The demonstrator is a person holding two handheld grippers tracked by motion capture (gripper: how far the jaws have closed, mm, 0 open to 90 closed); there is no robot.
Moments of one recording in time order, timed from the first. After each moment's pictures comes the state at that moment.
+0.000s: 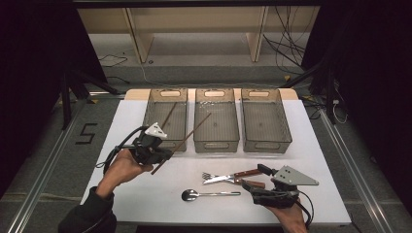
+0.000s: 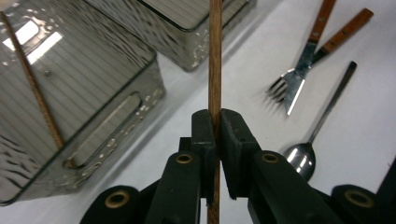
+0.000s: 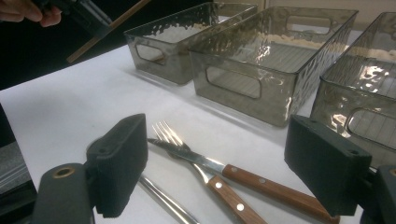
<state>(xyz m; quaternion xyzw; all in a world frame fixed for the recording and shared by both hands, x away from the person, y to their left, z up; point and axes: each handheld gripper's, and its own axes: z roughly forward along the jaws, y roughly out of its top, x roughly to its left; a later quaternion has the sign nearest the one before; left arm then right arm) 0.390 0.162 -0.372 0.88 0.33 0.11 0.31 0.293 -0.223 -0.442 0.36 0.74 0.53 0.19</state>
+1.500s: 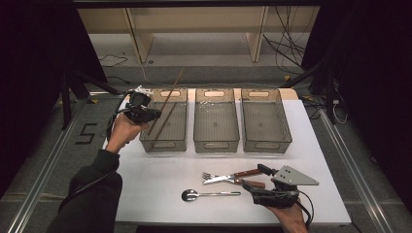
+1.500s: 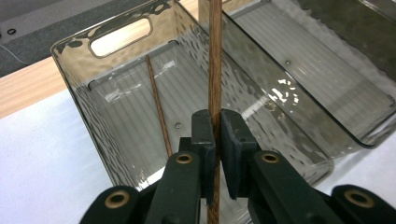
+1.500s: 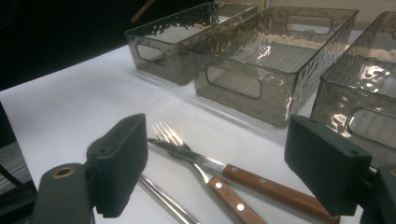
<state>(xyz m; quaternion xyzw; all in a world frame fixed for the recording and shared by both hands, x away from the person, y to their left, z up) 0.499 0.196 -0.363 0.81 0.44 0.18 0.33 0.293 -0.224 -0.443 0.36 0.74 0.53 0.19</state>
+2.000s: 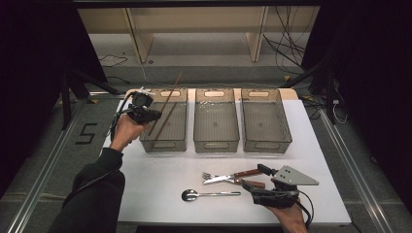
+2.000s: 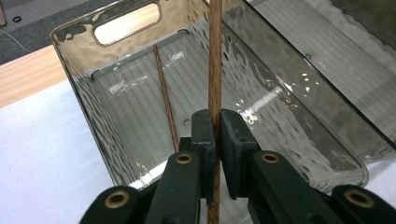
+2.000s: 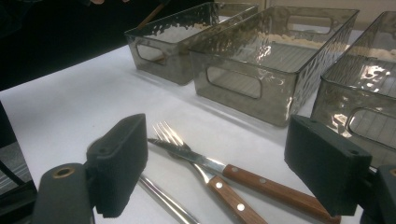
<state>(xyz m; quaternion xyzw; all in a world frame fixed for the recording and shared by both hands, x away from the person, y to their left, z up) 0.511 0.194 -0.377 0.81 0.46 0.18 0.32 0.293 -0.224 -0.443 0.36 0.74 0.53 0.18</state>
